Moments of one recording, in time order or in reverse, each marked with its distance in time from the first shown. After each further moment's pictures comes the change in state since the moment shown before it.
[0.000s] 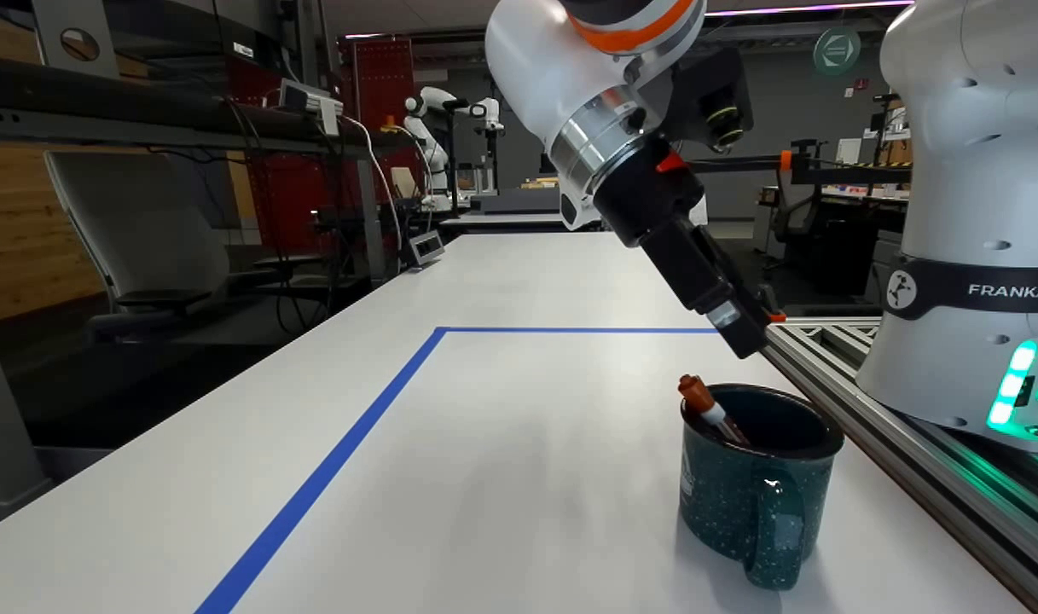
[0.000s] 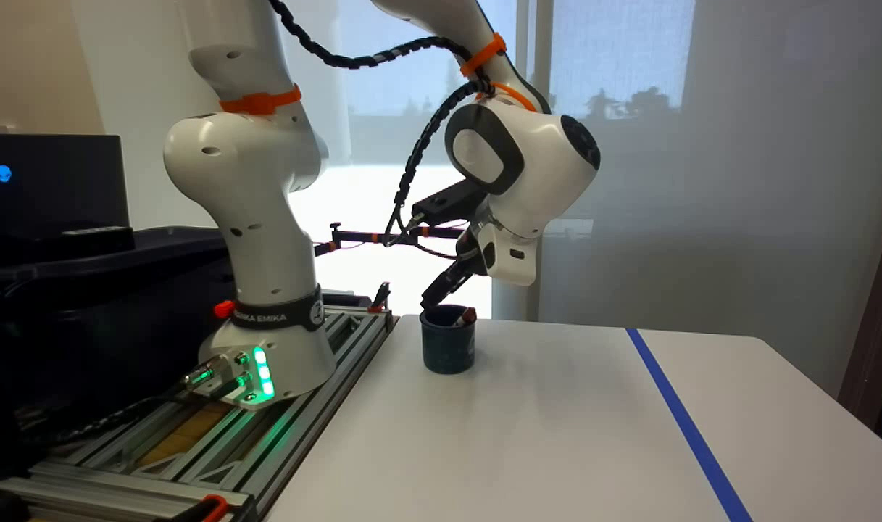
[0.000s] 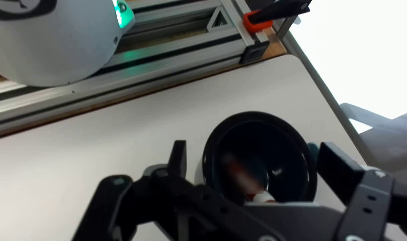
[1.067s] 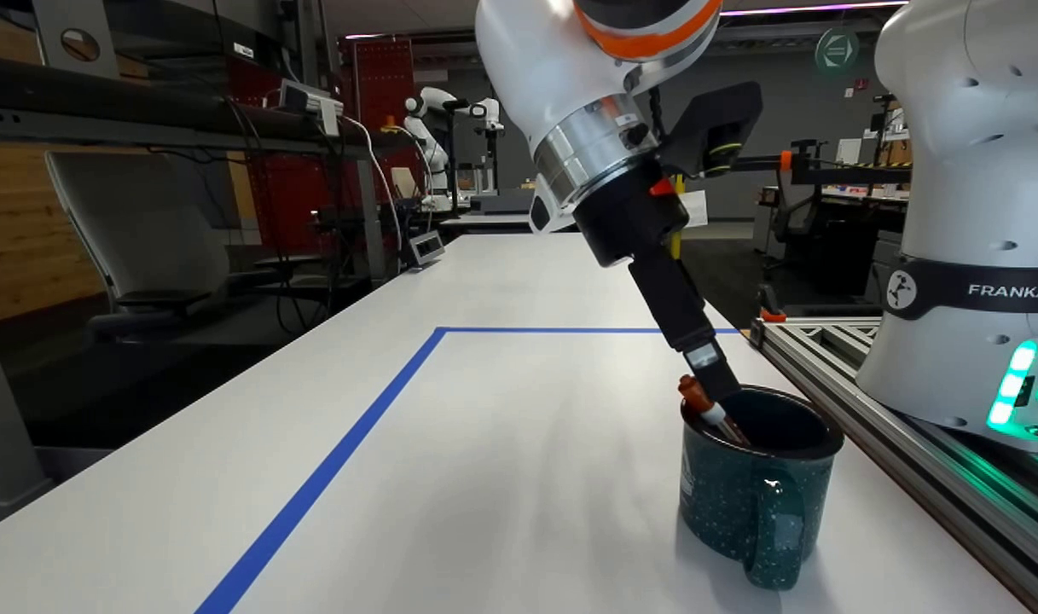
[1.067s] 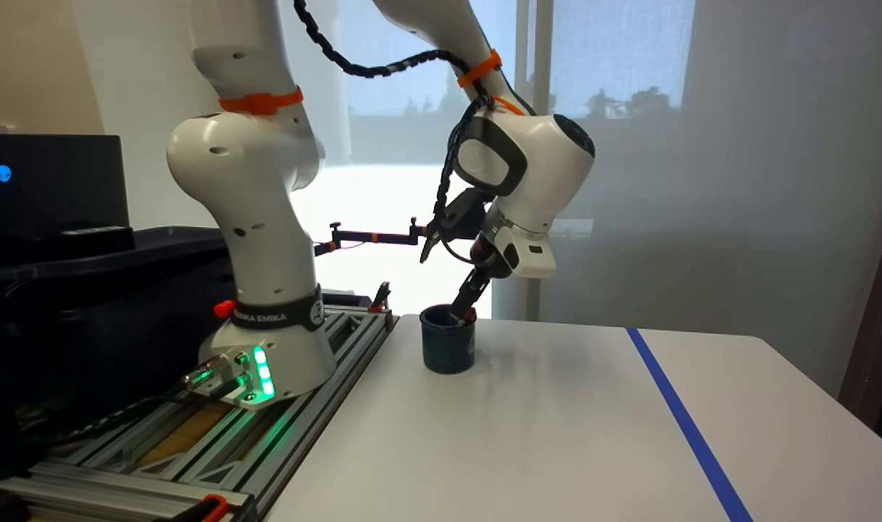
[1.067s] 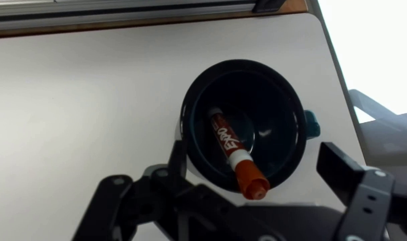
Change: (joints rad) arm 0.066 0.038 0.050 0.000 -0.001 0.201 -0.099
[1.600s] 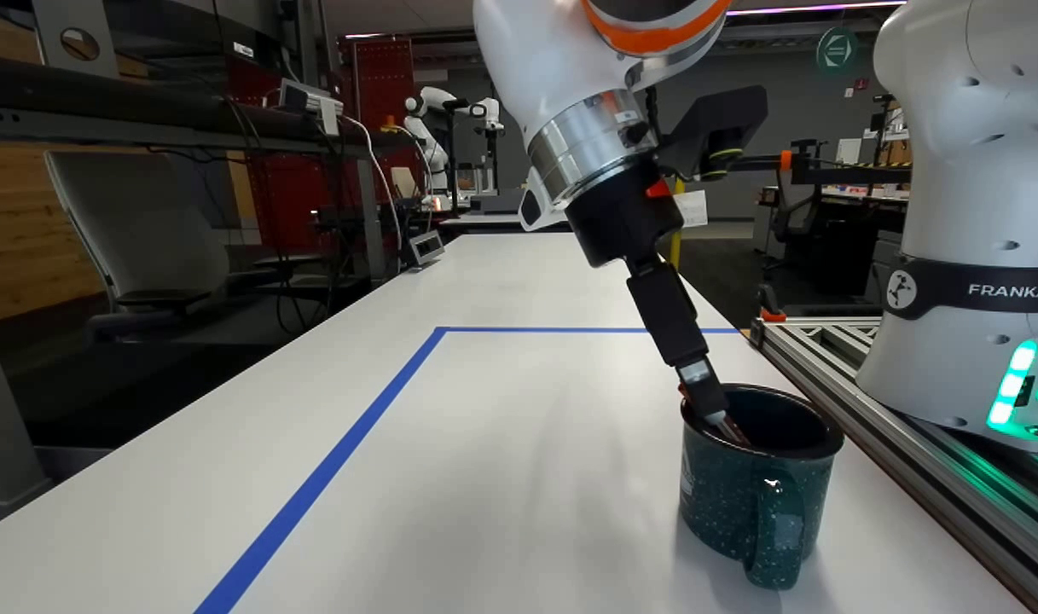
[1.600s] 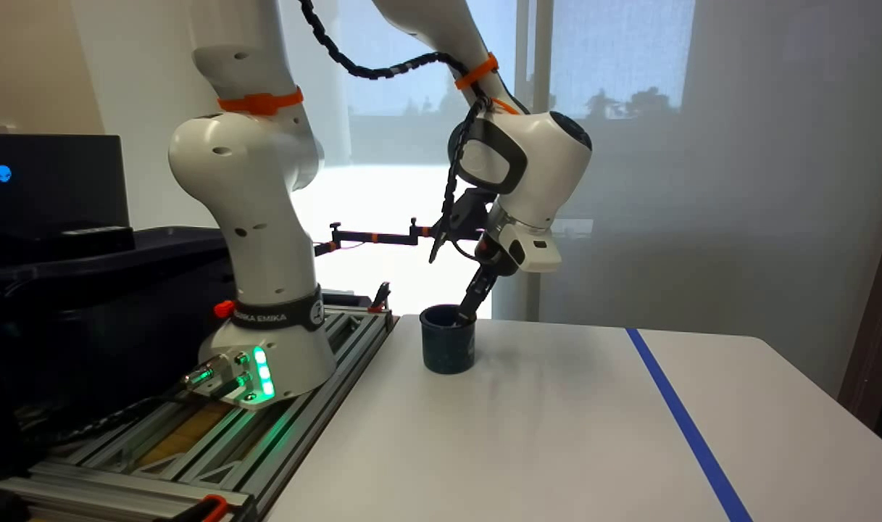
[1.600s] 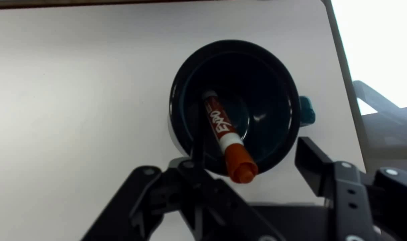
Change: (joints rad) arm 0.021 0.001 0.016 0.000 0.000 0.064 0.000
